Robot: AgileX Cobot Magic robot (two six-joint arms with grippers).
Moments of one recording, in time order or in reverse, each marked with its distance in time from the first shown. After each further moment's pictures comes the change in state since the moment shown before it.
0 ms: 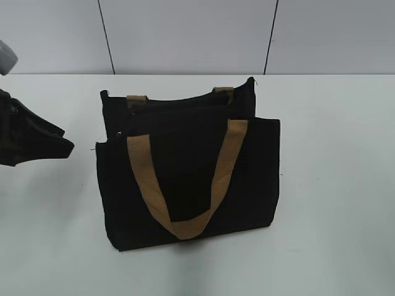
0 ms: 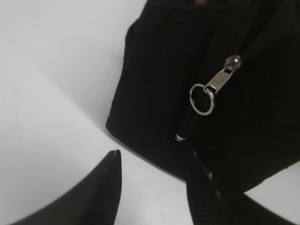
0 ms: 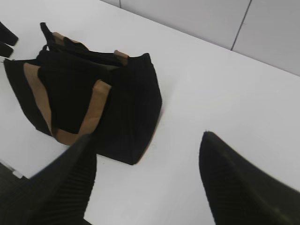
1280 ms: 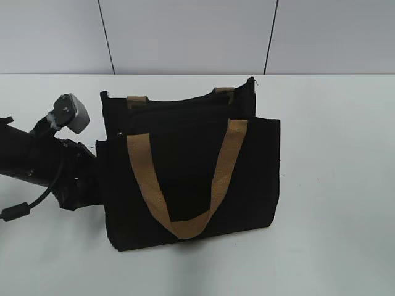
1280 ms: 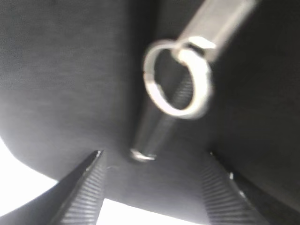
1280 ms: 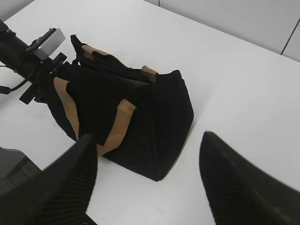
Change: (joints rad) left arm -0.157 0.354 0.019 -0.284 -0.066 0.414; right arm 0.000 0.268 -0.097 0.174 0.011 -0.121
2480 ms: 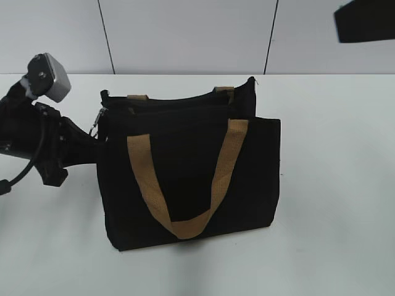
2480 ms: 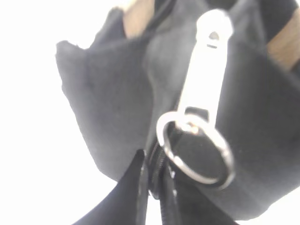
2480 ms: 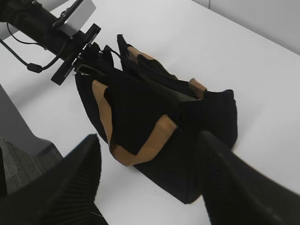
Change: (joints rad) left arm -0.007 -0.195 0.000 0.035 -0.056 -0.043; right arm 0.217 0.131 -0.002 0.051 -0.096 -0.064
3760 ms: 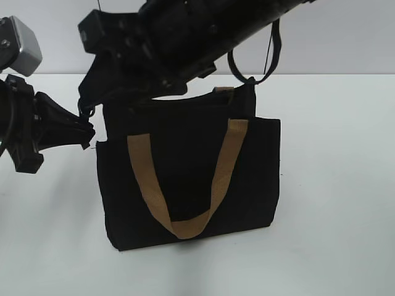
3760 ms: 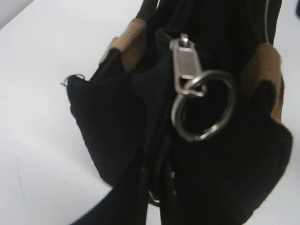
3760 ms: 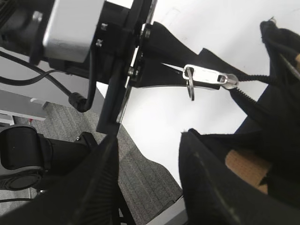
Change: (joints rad) left arm 0.002 -0.209 0.001 0.157 0.015 -0.171; right arm 0.521 0.645 -0.300 0.060 -0.216 0.429
